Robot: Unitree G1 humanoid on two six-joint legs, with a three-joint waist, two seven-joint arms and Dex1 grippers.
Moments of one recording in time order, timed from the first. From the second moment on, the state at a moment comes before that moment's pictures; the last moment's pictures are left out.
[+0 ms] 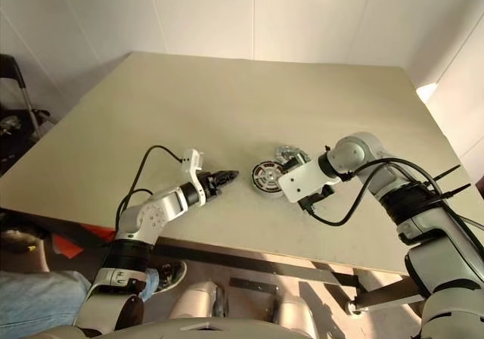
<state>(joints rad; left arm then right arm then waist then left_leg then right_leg) -0.35 0.07 0.06 0.19 -0.50 0.70 -0.51 -0.74 -0.80 0.52 0.41 -0.29 -0.45 1.29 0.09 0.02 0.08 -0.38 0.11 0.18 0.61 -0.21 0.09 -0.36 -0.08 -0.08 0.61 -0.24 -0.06</state>
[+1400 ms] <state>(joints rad) -0.32 0.07 0.07 0.17 -0.51 0.71 -0.49 -0.79 -0.71 0.52 0.50 -0.41 -0.56 1.23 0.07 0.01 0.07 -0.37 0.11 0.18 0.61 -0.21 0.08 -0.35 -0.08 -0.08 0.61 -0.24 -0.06</state>
